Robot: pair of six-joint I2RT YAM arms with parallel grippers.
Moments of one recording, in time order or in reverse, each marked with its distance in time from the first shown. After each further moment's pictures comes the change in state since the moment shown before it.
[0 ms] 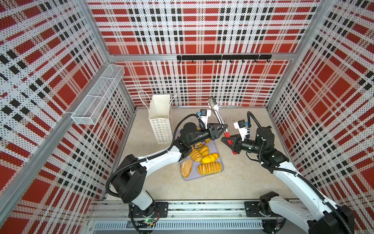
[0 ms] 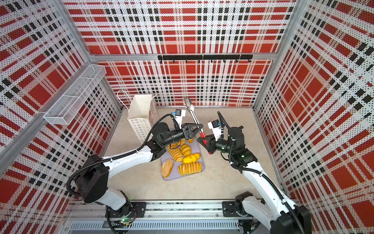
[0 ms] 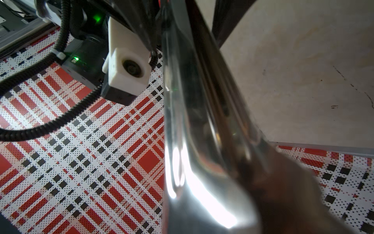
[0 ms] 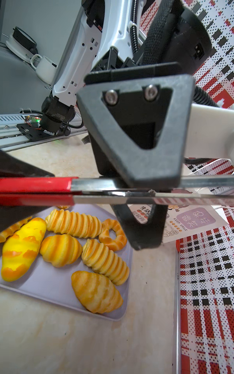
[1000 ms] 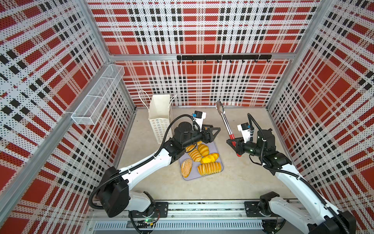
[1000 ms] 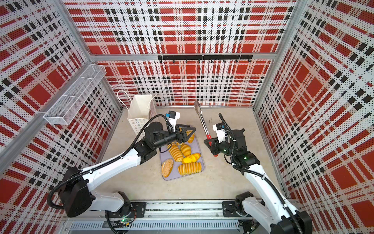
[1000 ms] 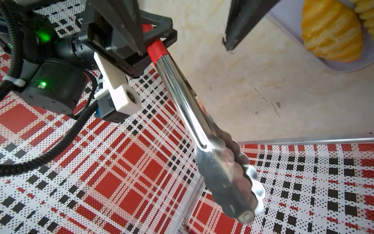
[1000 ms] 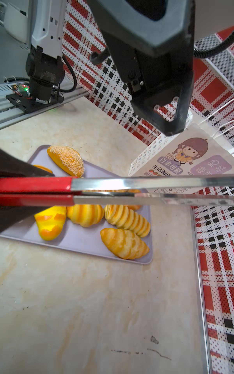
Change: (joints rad) left arm 0.023 -0.193 -0.030 -0.364 -0.124 0.290; right arm -0.042 -0.034 -0.006 -0.172 0.172 -0.051
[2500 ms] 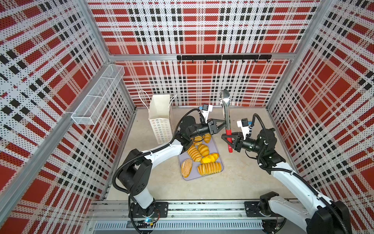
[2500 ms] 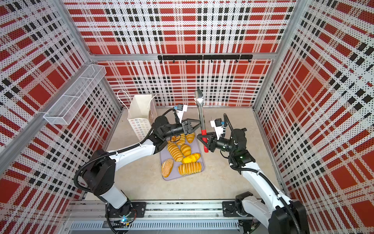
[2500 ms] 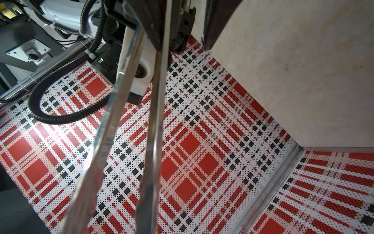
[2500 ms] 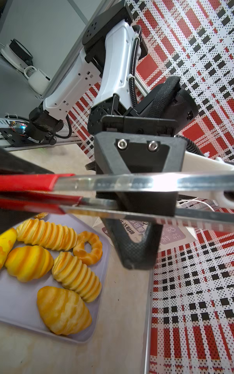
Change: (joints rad) left arm 0.063 0.267 0.132 0.393 0.338 -0.358; right arm -0.003 0.045 -0.090 0.510 -0.256 0.182
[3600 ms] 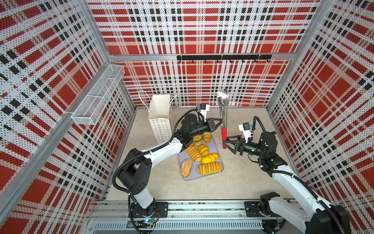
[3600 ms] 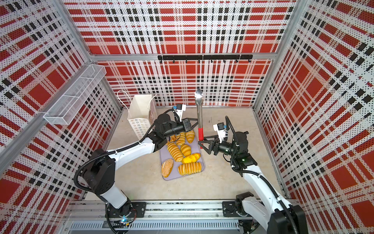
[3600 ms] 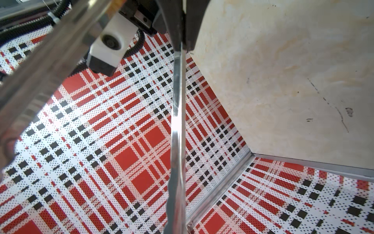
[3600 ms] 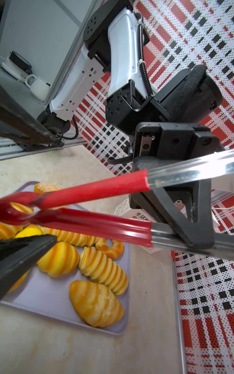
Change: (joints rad) left arm 0.002 0.026 0.045 -0.182 -0.113 0.030; right arm -0.042 -0.010 -0.037 -0.084 -0.044 -0.007
